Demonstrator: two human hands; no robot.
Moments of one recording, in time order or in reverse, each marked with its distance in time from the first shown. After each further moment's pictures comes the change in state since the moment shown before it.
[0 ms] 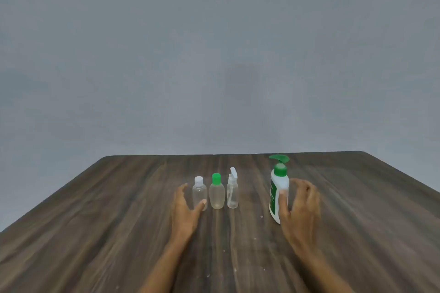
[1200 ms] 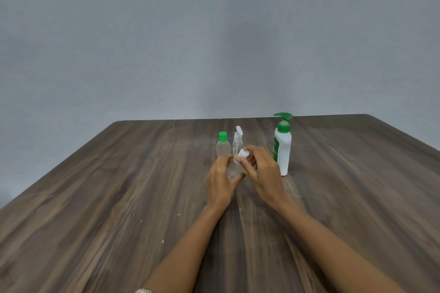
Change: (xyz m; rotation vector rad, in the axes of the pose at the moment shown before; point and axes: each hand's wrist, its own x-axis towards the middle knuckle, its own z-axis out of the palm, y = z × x) left_hand -0.070 0.034 0.026 0.038 -0.068 0.366; right_hand -0.029 -0.059 0.011 0.392 -0.337 -0.149
